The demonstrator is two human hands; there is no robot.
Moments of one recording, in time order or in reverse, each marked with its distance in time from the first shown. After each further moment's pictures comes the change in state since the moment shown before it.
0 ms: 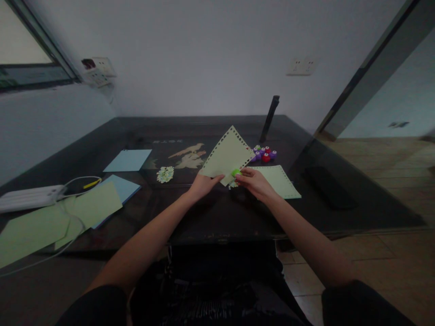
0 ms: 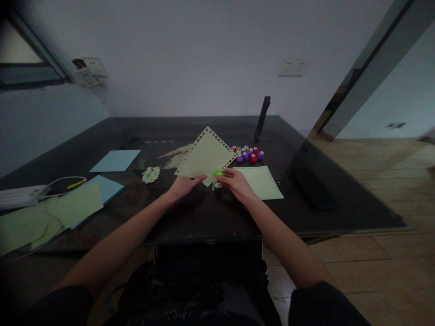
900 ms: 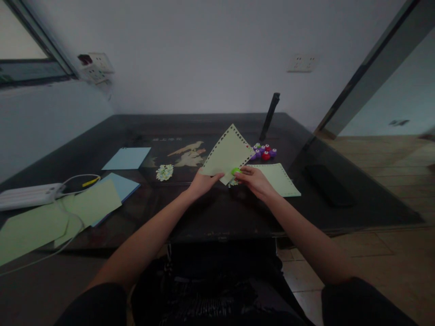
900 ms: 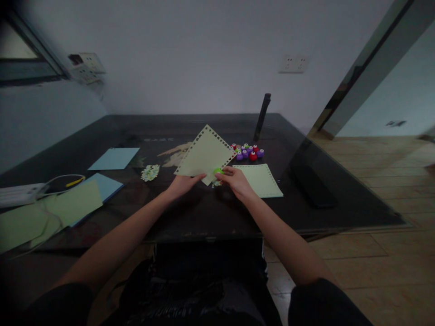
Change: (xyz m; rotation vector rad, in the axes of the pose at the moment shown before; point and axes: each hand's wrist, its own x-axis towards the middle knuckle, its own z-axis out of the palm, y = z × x) left_hand 0.000 -0.009 0.002 0.095 0.007 0.127; right_hand -0.004 -0.005 0.004 -0.024 0.042 0.013
